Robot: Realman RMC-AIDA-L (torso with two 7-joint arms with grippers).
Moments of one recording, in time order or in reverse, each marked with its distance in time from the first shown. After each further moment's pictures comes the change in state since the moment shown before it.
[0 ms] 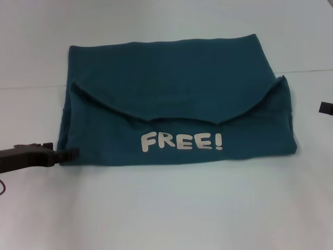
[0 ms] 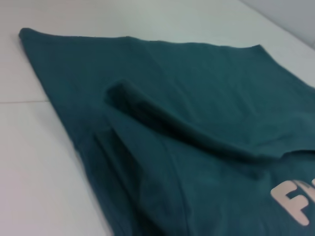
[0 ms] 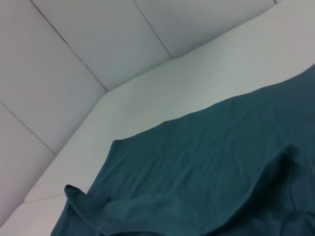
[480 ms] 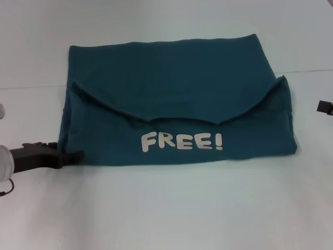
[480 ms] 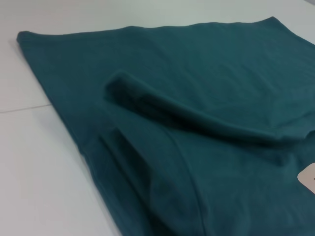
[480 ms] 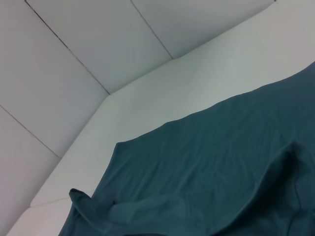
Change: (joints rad) left arm -0.013 -0.014 0.121 -0.042 0.007 -0.171 0.045; right arm 0.005 0.005 0.005 0.003 0.000 -0.002 0.021
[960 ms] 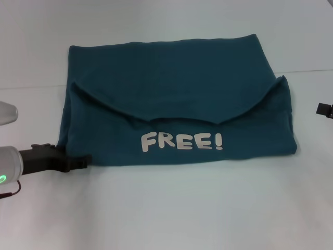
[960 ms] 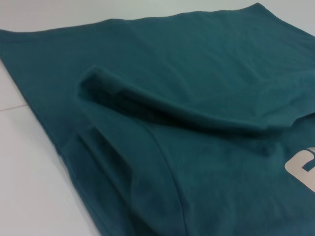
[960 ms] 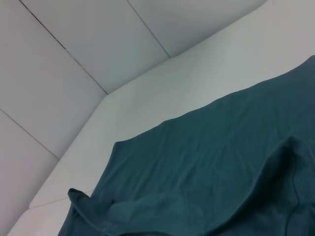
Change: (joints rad) left arm -0.012 0.000 0.050 -0.021 0.003 -0.018 0.017; right arm -0.006 0.005 0.000 0.006 0.000 0.005 0.003
